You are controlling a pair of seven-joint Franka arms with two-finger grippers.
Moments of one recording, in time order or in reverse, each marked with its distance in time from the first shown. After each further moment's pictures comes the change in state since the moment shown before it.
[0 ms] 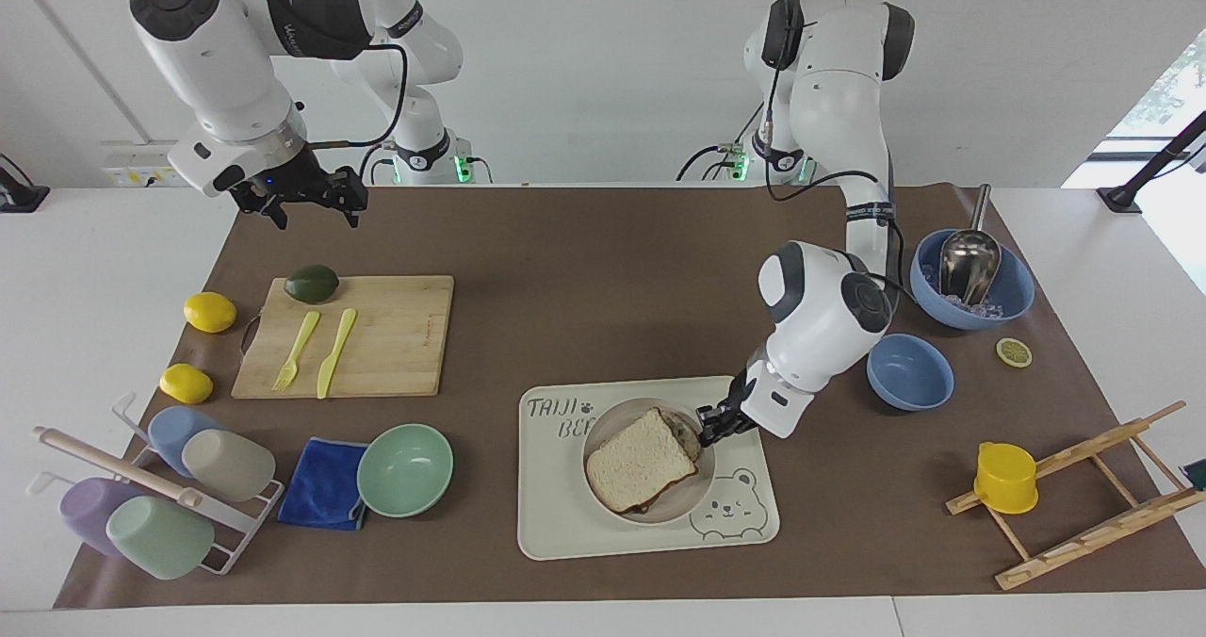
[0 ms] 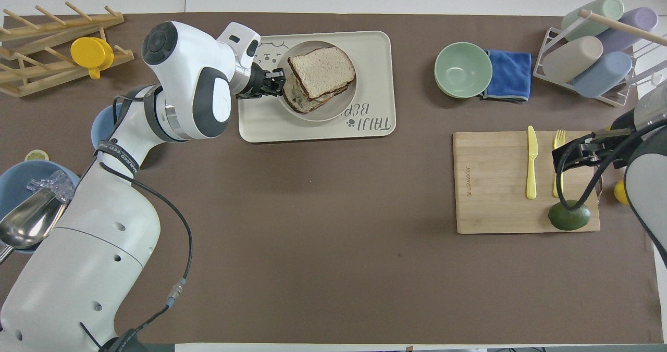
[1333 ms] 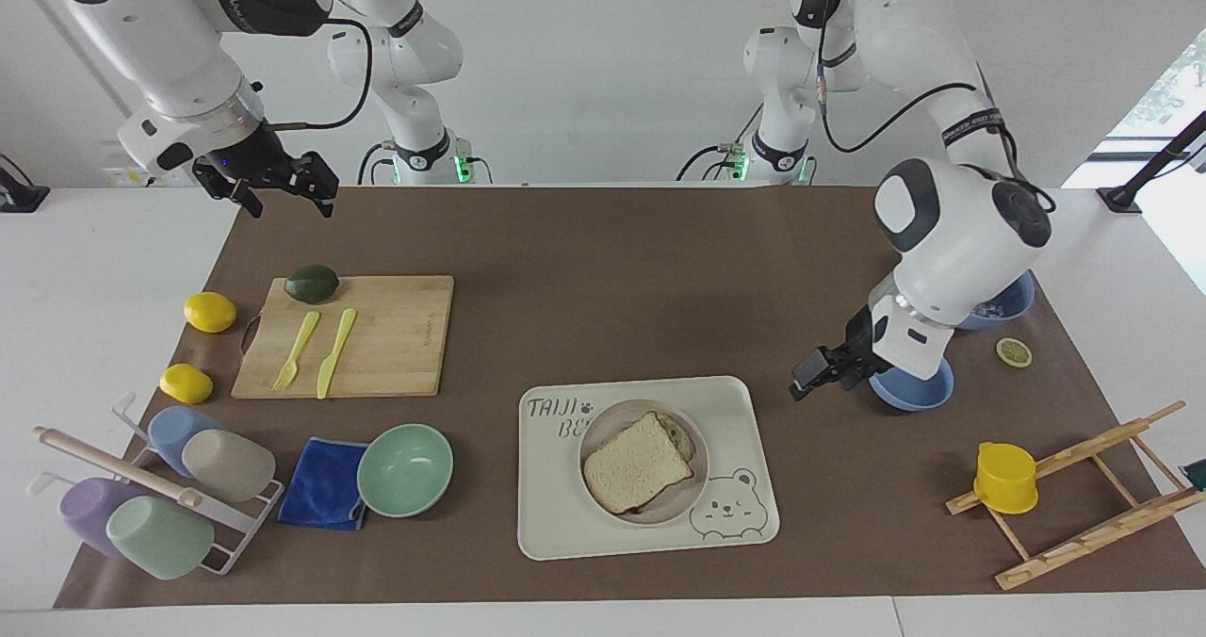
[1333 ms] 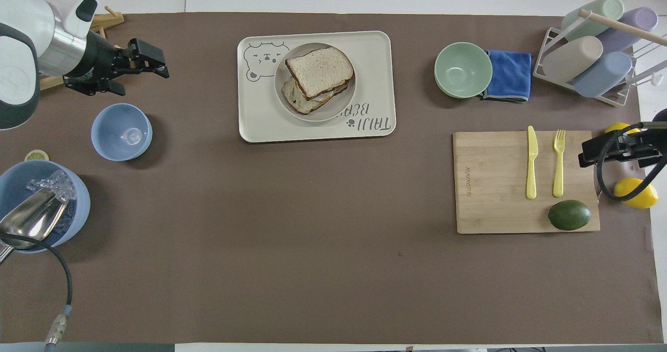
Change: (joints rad) left arm 0.117 -0.372 0.171 0.003 0.245 -0.496 -0.001; right arm 0.048 -0.009 -0.120 0.047 0.054 -0.026 -0.001
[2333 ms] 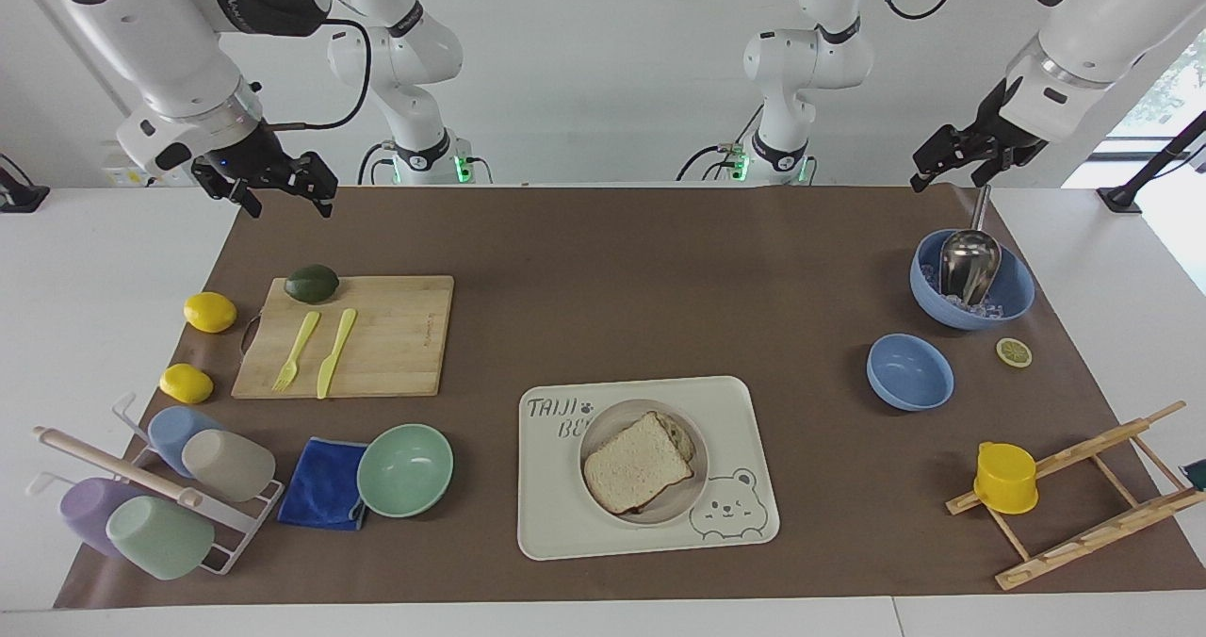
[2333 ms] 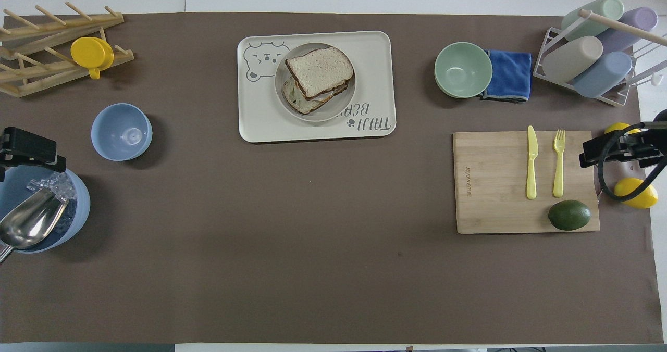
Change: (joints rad) left arm 0.198 -0.340 -0.167 -0.141 0.179 -0.417 0.172; right arm -0.001 0.000 -0.002 0.000 0.000 0.000 0.000
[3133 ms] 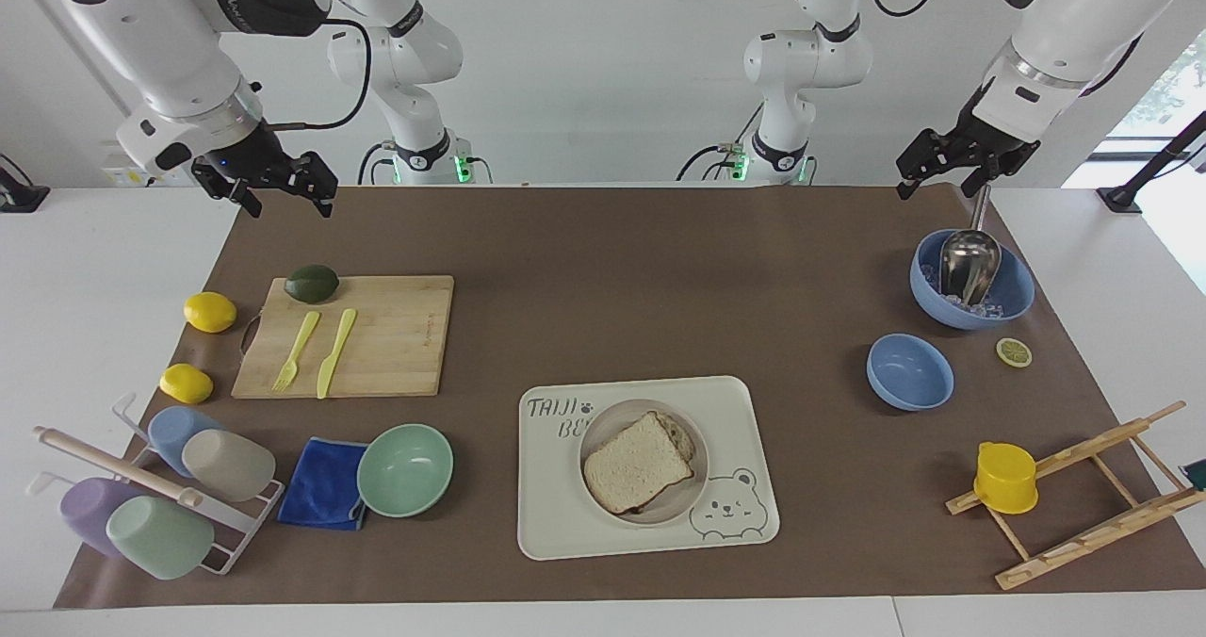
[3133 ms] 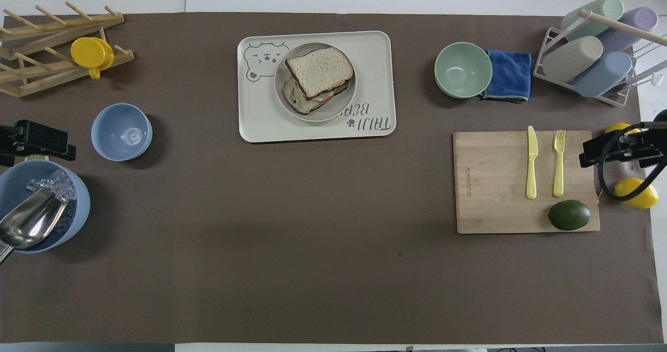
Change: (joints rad) left arm 0.032 0.010 -0.040 0.015 0.006 0.084 0.024; right arm 0.000 0.000 0.000 0.000 0.000 0.000 0.000
